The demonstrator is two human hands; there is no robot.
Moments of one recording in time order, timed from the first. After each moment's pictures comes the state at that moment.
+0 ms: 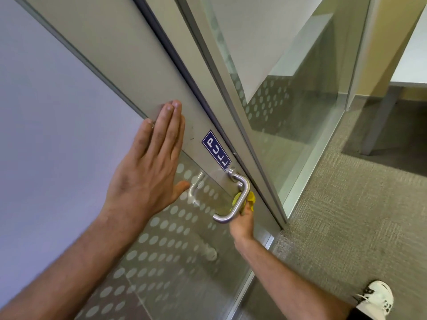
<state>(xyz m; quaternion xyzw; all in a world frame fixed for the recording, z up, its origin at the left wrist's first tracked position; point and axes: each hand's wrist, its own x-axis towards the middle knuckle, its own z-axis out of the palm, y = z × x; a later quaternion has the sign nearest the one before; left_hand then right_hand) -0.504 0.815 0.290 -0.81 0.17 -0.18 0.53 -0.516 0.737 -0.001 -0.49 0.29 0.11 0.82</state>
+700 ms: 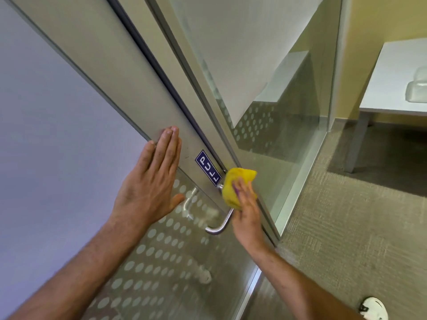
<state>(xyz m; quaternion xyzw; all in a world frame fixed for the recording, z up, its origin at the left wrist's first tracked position) -0.507 0.809 0.298 -0.82 0.17 -0.17 0.52 -0.514 0.664 0.065 -0.76 -0.03 -0.17 0.63</state>
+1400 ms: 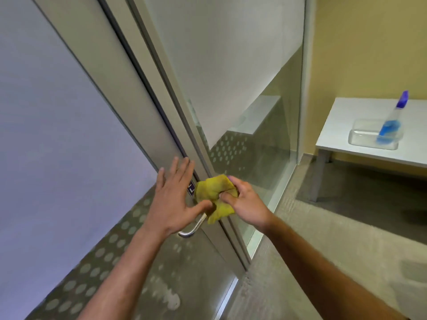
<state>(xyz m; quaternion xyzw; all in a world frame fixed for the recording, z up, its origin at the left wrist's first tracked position) -0.554 0.734 0.274 -0.98 0.14 -0.09 -0.05 -0.539 0.532 0.211 -0.69 -0.14 0.02 0.71</state>
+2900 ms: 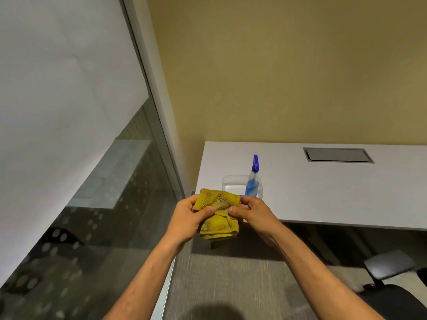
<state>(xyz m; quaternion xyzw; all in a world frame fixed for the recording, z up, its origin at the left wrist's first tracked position) -0.146 0.203 0.167 -0.69 0.16 0.27 -0.65 -0.244 0.011 0.162 -0.66 0.18 0.02 0.73</state>
